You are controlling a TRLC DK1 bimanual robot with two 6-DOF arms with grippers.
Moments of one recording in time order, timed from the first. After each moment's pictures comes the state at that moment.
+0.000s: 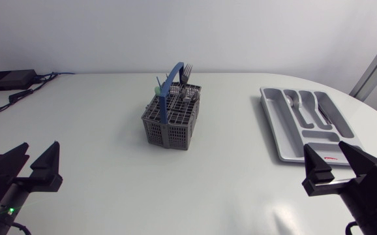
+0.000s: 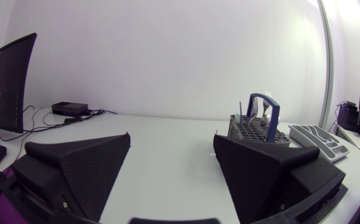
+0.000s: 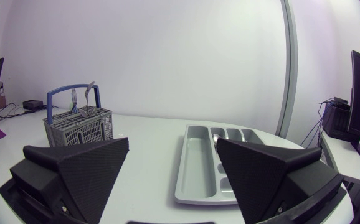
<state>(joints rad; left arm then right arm) 0.04 0.05 0.04 -0.02 0.03 -0.05 0.05 0.06 0.03 -0.02 0.00 -0.03</state>
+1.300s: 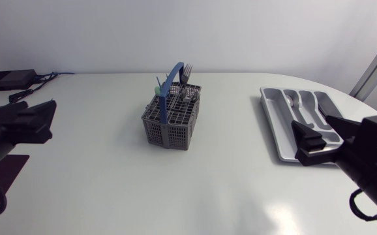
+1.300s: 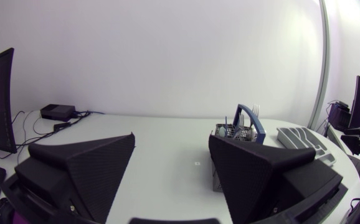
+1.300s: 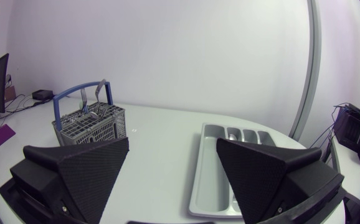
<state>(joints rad) -0.10 0.58 0.49 -0.10 -0.02 -0.06 0.18 0.58 0.31 0.07 0.05 -0.03</state>
